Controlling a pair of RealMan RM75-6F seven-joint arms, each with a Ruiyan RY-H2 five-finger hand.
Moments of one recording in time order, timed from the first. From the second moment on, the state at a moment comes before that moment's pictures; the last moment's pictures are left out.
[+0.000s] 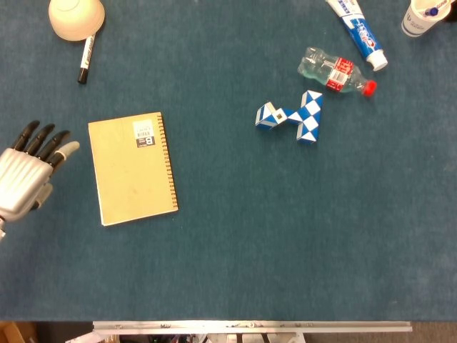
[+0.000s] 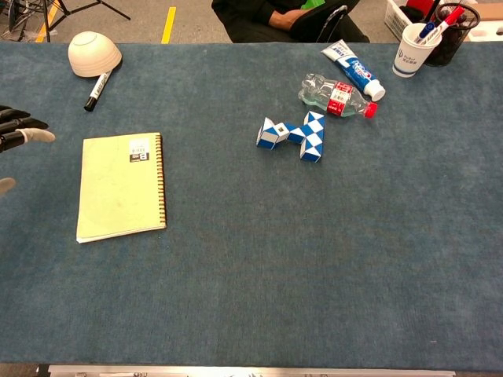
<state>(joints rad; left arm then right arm) -0.37 -1.15 0.11 -1.42 1.65 1.20 0.10 0.04 -1.08 0.03 -1.61 -1.60 1.55 0.11</state>
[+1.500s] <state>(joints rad) -0.49 -1.59 0.25 -0.63 1.92 1.34 -0.28 0.02 -1.05 0.03 -1.69 -1.60 1.56 0.00</state>
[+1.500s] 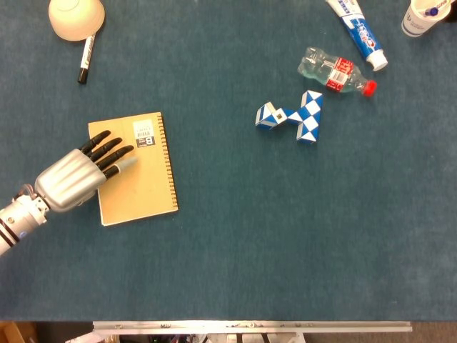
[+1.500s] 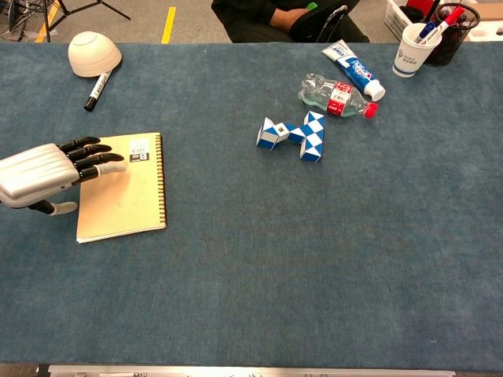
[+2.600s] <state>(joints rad) -0.51 -1.61 0.26 -0.67 1.89 1.33 -0.29 0.01 -1.05 0.03 -1.68 -1.59 1.58 0.01</state>
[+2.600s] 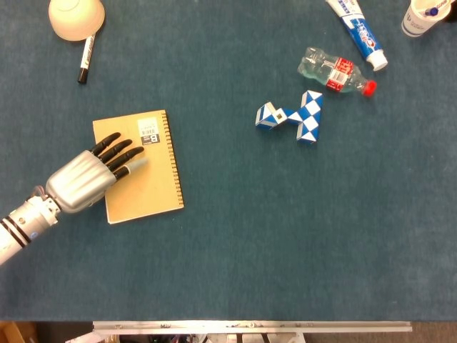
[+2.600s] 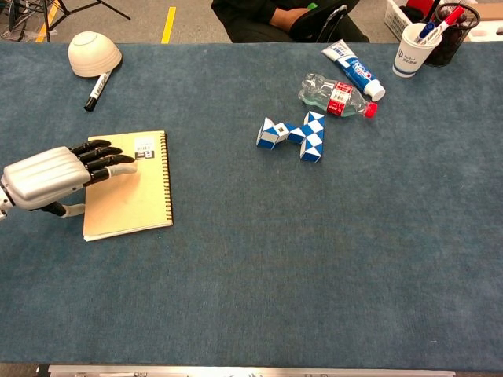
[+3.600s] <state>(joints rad) -0.53 -1.62 0.19 -0.85 1.79 1.28 -0.32 0.00 -1.06 0.04 -1.65 -1.59 1.61 0.05</state>
